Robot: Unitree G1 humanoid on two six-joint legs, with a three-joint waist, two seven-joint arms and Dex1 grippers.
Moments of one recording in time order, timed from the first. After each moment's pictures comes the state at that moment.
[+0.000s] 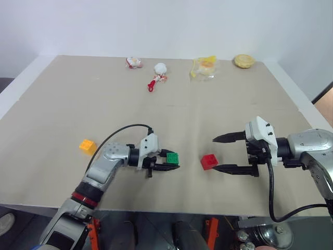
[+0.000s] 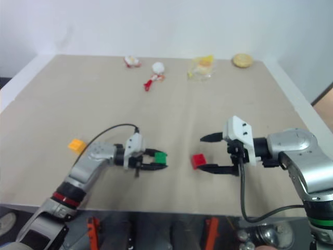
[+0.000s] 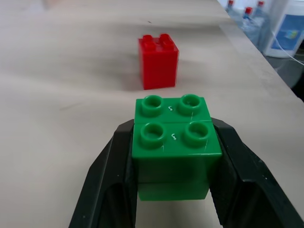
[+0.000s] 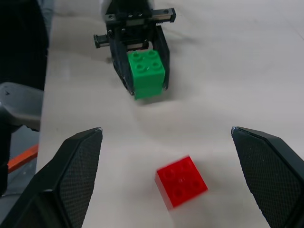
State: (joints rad) left arm -0.54 0.33 -0.35 0.23 -0.23 0.08 -1.19; right arm -0.32 -1.00 -0.09 -0.32 0.49 0.54 1.27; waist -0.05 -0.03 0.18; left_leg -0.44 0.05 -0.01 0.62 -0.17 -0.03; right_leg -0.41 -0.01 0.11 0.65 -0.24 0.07
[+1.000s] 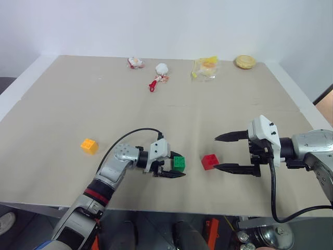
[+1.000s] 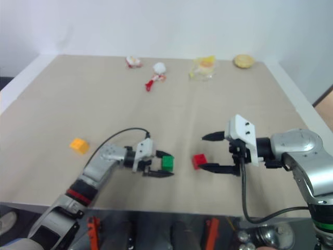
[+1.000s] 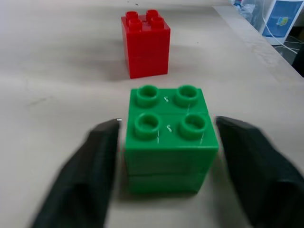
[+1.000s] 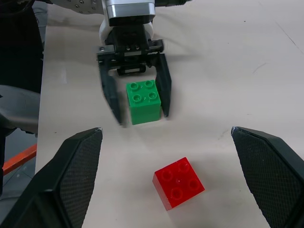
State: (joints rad) left arm -0.57 0.25 -0.36 0.34 -0.16 0.04 -1.21; right arm -0.30 -1.01 -0.12 -0.35 0.52 0.56 1.24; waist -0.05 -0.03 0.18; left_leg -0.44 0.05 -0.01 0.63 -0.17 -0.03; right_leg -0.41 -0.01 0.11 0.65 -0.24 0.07
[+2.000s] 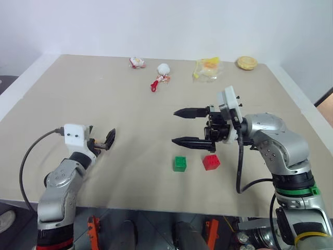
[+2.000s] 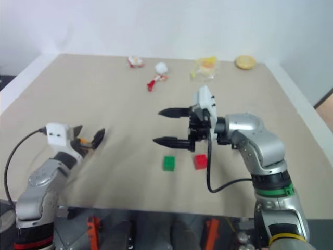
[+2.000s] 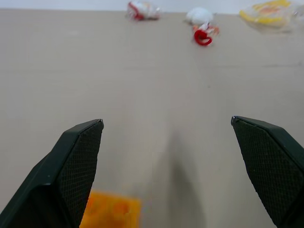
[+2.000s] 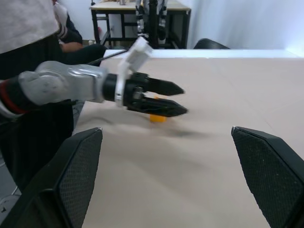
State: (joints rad) left arm -0.08 0.25 0.27 -0.36 -0.30 0.47 -0.29; right arm -0.66 -0.61 0.08 -0.17 0.60 0.55 1.15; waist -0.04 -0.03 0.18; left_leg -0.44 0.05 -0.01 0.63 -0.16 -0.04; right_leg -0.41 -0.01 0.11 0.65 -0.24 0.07
